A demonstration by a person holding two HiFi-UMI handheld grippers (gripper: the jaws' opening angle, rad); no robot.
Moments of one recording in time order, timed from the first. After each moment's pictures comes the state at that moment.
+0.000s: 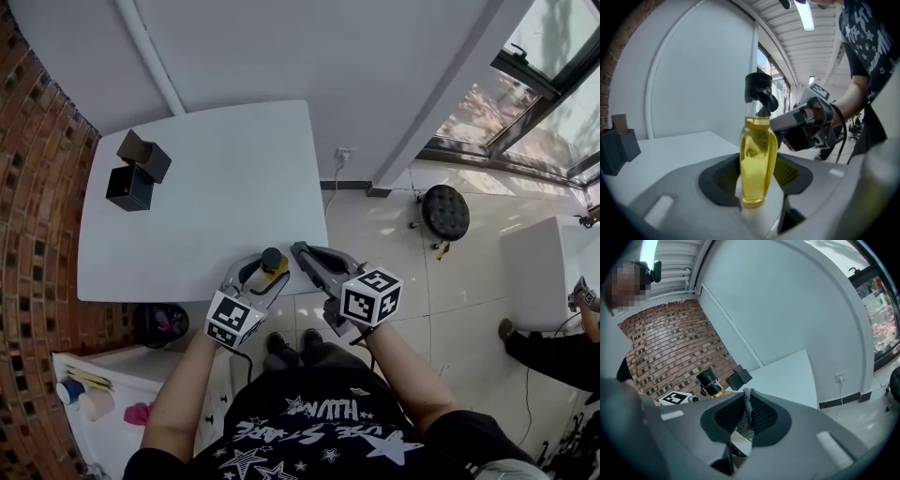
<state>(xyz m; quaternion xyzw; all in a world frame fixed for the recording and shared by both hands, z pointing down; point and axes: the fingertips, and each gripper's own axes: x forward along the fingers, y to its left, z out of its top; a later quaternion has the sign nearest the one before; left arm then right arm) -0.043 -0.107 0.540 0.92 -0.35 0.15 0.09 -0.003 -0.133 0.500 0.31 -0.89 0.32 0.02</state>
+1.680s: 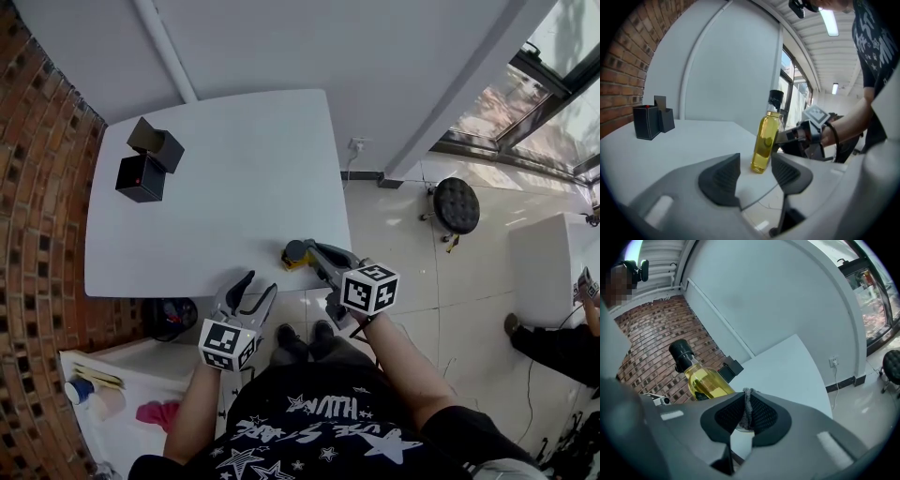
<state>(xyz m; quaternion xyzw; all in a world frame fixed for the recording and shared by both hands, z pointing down) -0.118 -0.065 0.543 0.86 -0.45 0.12 0.18 -0.028 -0.138 0.563 0.35 -0.86 0.37 0.05</state>
